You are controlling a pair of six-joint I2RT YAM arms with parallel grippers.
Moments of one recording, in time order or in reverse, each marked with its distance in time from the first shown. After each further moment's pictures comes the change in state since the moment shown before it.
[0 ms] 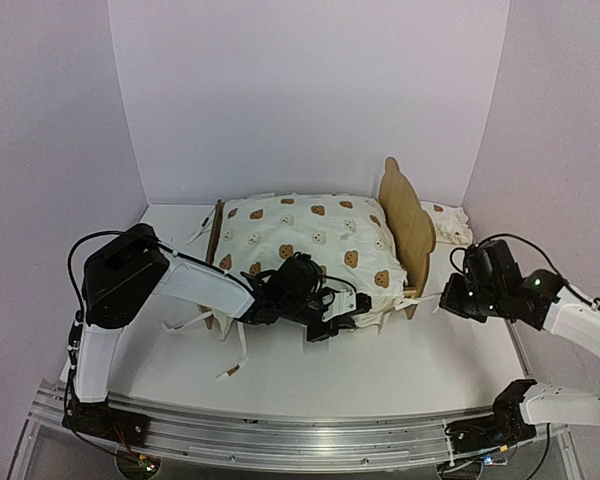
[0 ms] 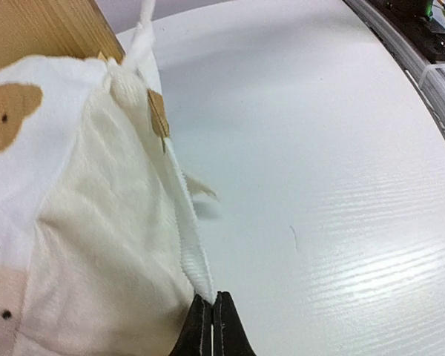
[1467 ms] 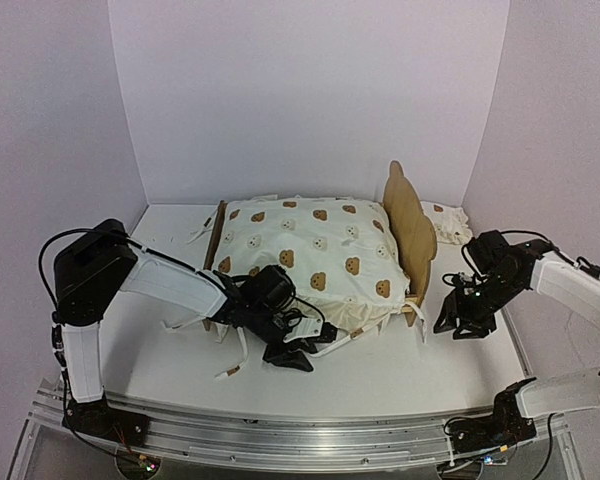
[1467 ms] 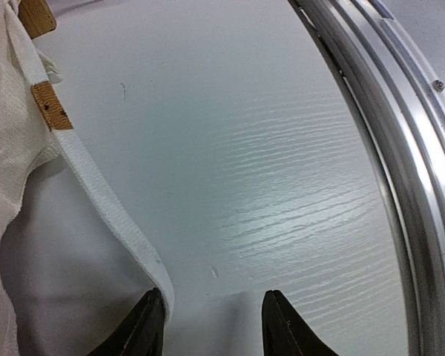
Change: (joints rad) left arm 0.042 -0.165 -0.202 -0.341 0.202 0.100; right arm -0.287 0.254 0.229 -0.489 -0.526 -0.371
